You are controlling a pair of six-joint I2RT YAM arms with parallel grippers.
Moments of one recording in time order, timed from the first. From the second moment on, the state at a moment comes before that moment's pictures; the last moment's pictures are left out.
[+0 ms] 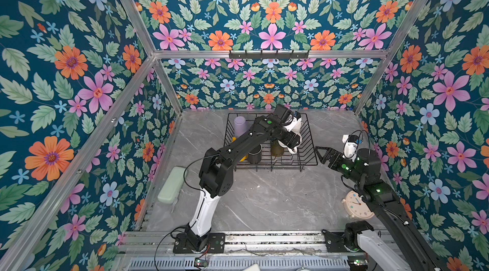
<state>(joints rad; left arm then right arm) -0.78 2.15 2.05 -0.78 0.25 0.03 0.18 0.74 0.64 -0.25 -0.33 0.68</state>
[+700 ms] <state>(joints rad) -0.82 2.31 2.18 -0.86 0.17 0.06 0.18 0.73 0.60 -0.26 -0.33 0.69</state>
